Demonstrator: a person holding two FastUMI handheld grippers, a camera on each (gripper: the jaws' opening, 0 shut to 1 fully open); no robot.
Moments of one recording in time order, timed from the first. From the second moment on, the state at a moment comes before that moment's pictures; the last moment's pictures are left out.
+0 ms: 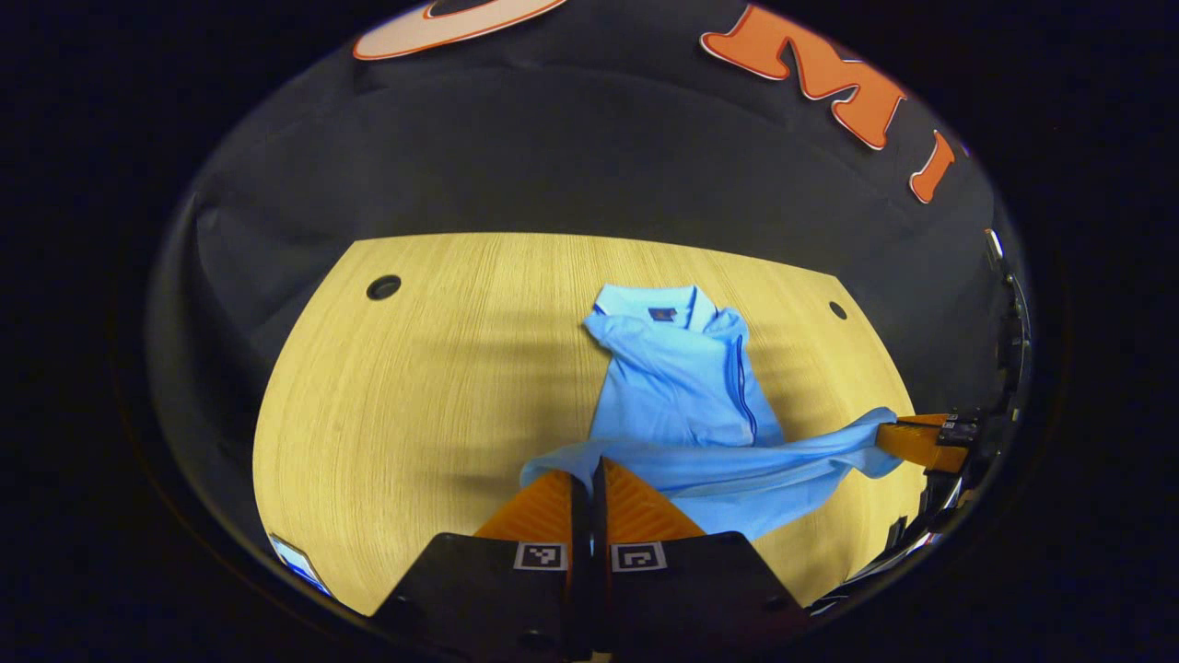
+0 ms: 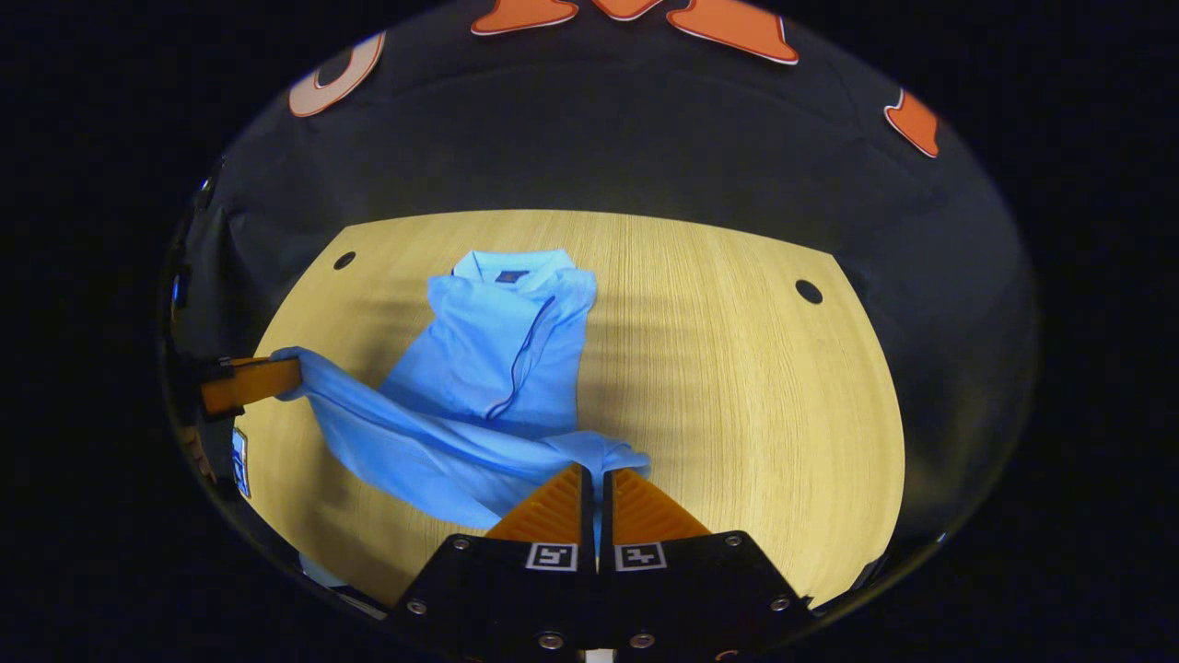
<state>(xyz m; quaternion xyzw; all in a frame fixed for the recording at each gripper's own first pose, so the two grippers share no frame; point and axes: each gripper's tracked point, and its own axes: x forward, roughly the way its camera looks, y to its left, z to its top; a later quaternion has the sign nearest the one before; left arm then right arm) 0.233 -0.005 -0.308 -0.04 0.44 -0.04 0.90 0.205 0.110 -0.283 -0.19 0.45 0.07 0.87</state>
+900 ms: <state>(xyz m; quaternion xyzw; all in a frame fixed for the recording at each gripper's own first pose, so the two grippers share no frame) 0.387 0.030 -0.358 0.00 0.43 0.00 0.90 0.363 0.137 -0.317 -0.16 0.42 0.05 0.89</state>
